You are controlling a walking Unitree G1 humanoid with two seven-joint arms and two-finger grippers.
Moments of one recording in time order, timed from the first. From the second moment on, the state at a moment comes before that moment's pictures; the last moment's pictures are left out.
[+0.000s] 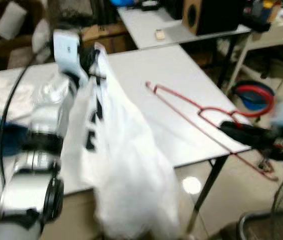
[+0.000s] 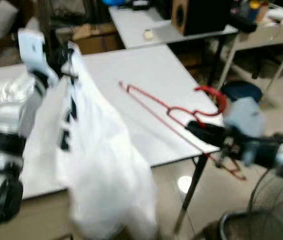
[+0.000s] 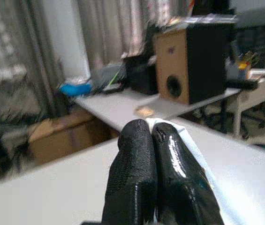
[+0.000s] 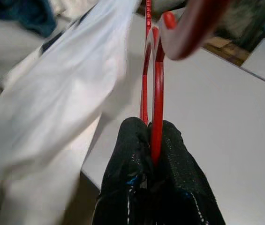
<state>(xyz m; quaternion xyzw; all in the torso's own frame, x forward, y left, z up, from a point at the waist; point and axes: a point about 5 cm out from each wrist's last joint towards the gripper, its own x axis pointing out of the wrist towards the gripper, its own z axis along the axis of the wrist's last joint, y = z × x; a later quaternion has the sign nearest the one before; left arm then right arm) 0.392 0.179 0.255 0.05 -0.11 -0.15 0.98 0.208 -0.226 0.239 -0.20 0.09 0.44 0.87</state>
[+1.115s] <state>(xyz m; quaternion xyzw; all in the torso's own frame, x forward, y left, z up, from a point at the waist) 0.361 0.128 0.298 -0.01 -0.19 -0.44 0.88 0.332 -0.174 0.203 -0.23 0.10 0.42 0.87</state>
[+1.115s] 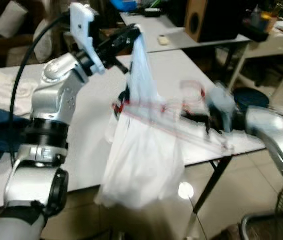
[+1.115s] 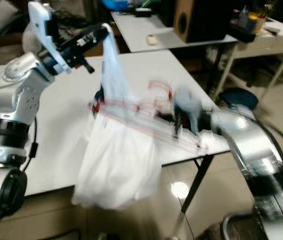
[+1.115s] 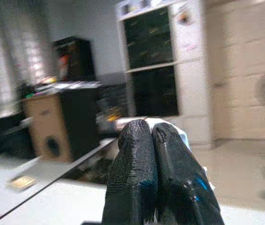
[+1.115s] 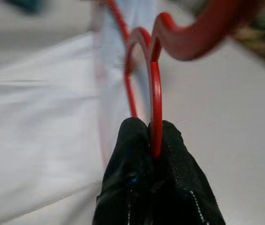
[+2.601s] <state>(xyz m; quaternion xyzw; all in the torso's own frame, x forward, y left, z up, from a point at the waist) 0.392 0.187 0.176 0.14 0.05 -0.14 0.98 0.256 -0.192 0.158 -0.23 0.09 0.53 0.82</state>
